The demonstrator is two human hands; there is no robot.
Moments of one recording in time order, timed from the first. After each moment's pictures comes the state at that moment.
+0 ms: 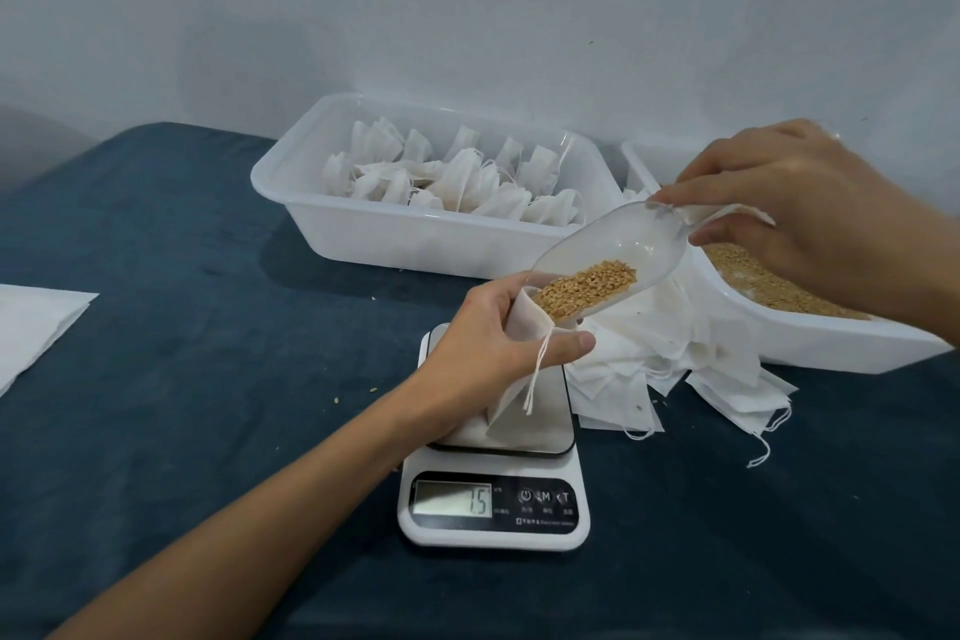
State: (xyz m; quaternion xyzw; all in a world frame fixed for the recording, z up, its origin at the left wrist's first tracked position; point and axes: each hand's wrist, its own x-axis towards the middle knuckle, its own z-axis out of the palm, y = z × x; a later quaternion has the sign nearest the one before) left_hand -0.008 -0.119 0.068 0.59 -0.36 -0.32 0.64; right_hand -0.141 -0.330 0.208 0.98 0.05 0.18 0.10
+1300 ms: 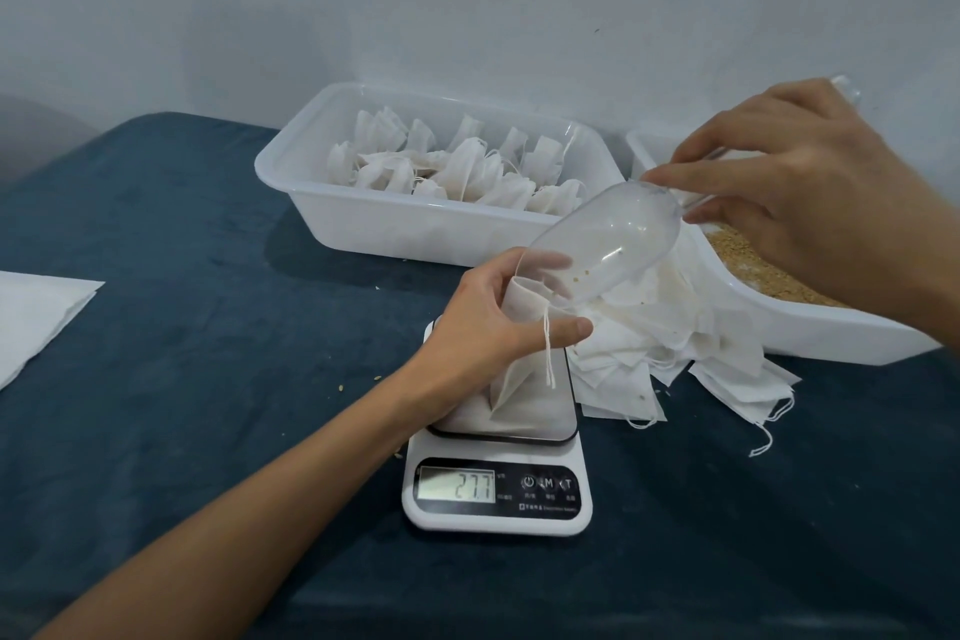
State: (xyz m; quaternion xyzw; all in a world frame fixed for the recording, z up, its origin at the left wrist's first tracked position) left_hand 0.000 -0.121 0.064 0.58 -0.38 -0.28 0.67; right_hand -0.139 -0.323 0.206 0.93 0.12 0.27 0.20
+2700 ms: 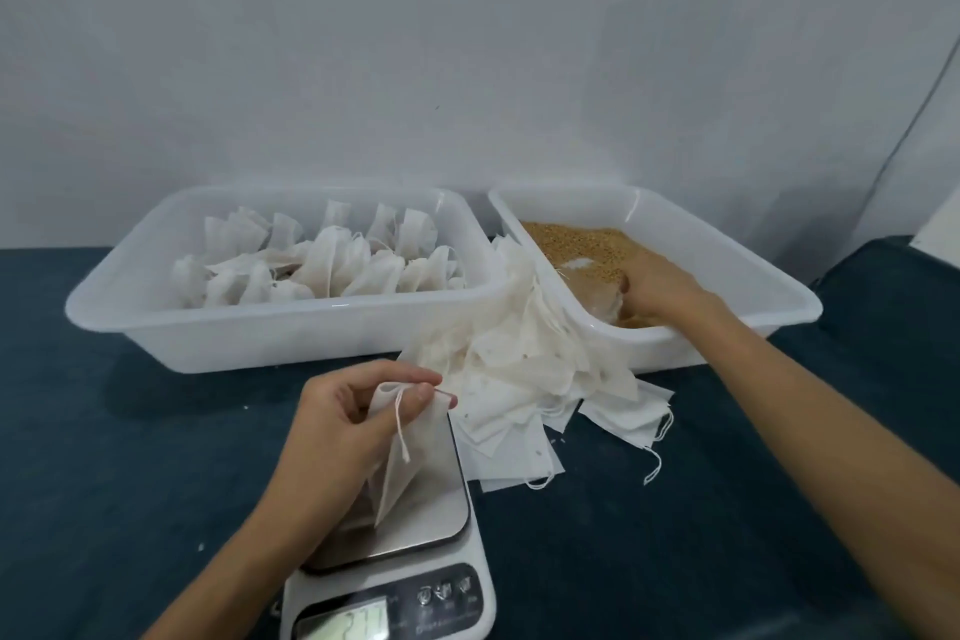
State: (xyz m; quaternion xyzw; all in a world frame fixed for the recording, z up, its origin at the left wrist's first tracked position) left_hand -0.002 -0.121 0.064 0.59 -0.38 -0.25 0.67; right_hand -0.139 -0.483 0.107 0.88 -0.47 0.00 0.00
